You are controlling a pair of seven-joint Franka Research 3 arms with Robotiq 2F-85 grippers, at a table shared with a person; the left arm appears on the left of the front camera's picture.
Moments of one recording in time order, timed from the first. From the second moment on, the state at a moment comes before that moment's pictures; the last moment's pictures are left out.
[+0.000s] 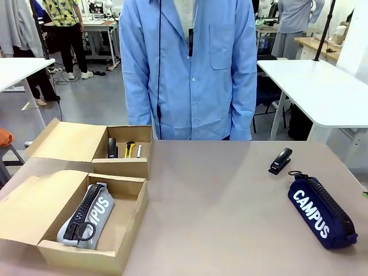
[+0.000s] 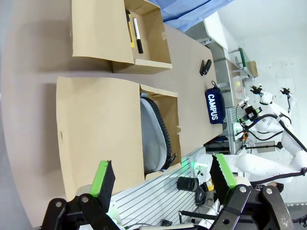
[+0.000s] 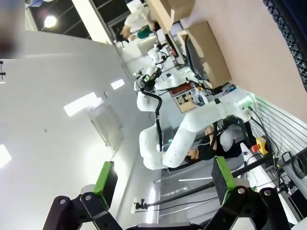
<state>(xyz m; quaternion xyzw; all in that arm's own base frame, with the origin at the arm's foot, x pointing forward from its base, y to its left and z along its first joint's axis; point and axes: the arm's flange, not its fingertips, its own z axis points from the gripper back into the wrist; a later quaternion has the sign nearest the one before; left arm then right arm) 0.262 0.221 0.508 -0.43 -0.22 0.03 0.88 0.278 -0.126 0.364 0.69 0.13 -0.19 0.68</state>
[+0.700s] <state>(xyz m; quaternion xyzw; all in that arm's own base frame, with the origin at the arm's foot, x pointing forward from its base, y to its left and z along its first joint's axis) 0.262 0.221 0.508 -0.43 -0.22 0.03 0.88 0.278 -0.126 0.364 0.69 0.13 -0.19 0.68</state>
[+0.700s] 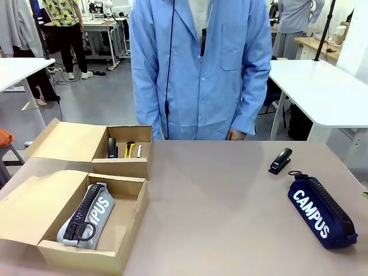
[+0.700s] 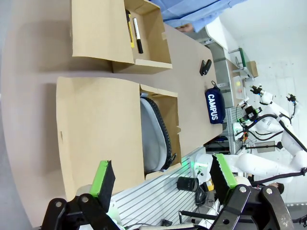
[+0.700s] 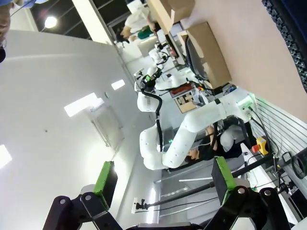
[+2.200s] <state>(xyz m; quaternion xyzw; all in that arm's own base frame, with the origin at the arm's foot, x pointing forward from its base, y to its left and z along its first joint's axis) 0.262 0.221 0.508 -0.43 -0.22 0.03 0.88 0.182 -0.279 0.367 0.68 0.06 -0.25 0.69</state>
